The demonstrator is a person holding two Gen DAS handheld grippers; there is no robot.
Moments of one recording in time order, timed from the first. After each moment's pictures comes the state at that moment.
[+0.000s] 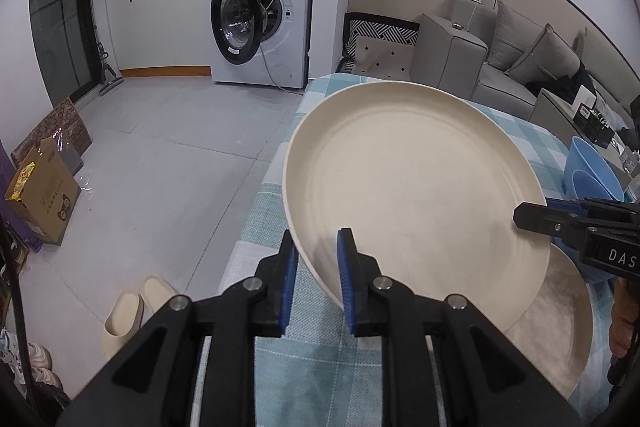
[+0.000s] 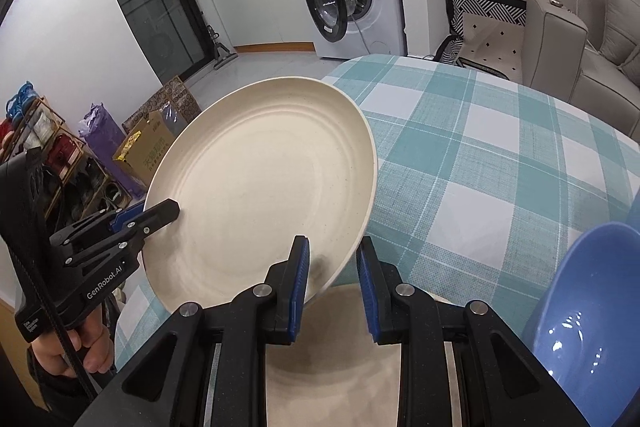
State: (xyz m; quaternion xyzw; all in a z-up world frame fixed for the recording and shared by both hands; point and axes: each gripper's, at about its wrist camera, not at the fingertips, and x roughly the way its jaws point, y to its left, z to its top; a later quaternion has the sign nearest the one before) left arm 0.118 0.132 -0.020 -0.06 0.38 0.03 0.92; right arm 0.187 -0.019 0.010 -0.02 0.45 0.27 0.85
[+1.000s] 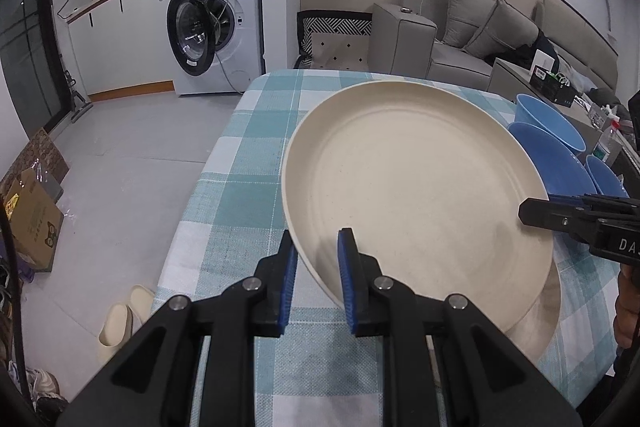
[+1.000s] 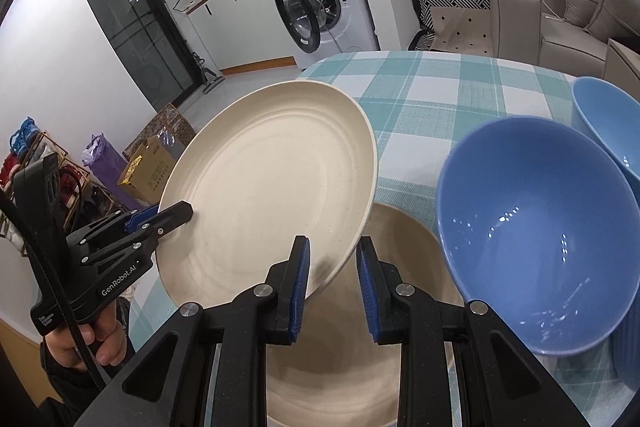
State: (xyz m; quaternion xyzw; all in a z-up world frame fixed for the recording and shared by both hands) left arm 0.085 0.074 -0.011 -0.01 0.38 -0.03 0.93; right arm 0.119 -0.103 0.014 0.04 0.44 0.24 0.86
